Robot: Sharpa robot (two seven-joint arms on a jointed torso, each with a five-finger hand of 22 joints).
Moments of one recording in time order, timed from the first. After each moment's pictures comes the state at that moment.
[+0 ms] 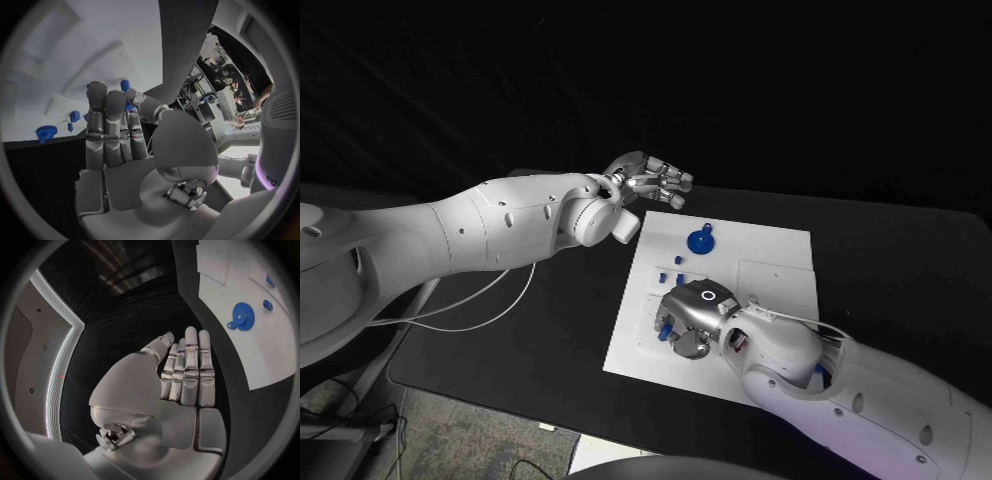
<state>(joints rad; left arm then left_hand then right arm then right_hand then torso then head) 1.31 -0.72 -0.09 1.21 -0.23 -0.19 0.22 1.37 -0.01 0.25 -0.11 0.22 1.05 0.14 0.06 0.06 1.18 0.10 0.07 0.06 1.37 0.03 0.10 0.19 0.08 1.11 0.01 0.07 0.86 0.96 -0.45 0.02 1.54 -1.96 -0.11 -0.20 1.23 -0.08 0.70 -0.27 0.05 1.26 0.08 0.06 0.07 1.32 0.06 0.06 0.06 1.45 -0.06 0.81 0.57 0.10 1.46 -0.08 0.35 1.07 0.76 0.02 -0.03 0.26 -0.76</state>
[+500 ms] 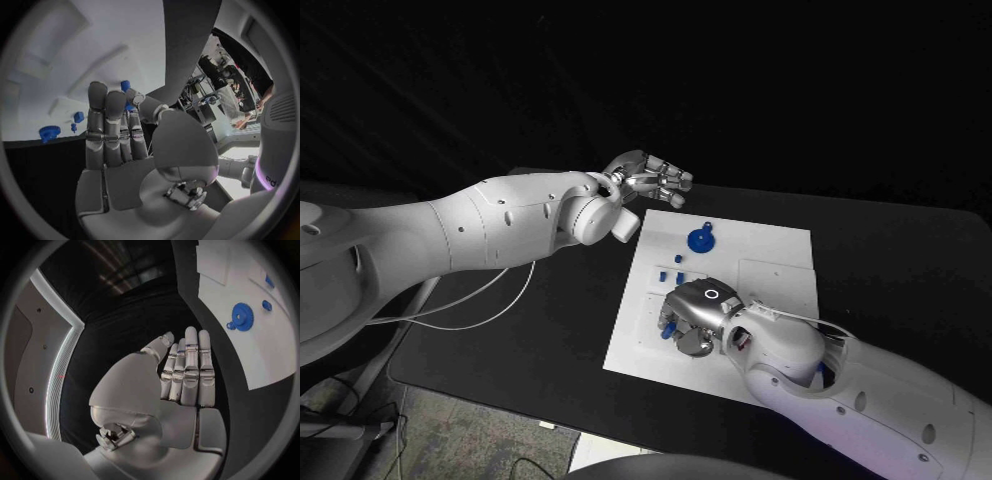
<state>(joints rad) 1.31 -0.72 -0.09 1.21 -0.23 -0.19 0.21 1.37 -0.01 0.25 -0.11 0.22 1.05 0.14 0.06 0.06 1.18 0.10 0.07 0.06 1.37 0.03 0.10 0.19 0.08 1.11 0.01 0.07 0.86 0.96 -0.46 0.02 1.53 -1.96 -0.11 -0.20 1.23 -0.08 0.70 -0.27 0.05 1.26 0.08 0.06 0.07 1.32 0.06 0.06 0.06 1.45 -0.06 0.81 0.57 0.11 1.46 -0.08 0.34 1.07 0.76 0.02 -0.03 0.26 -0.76</state>
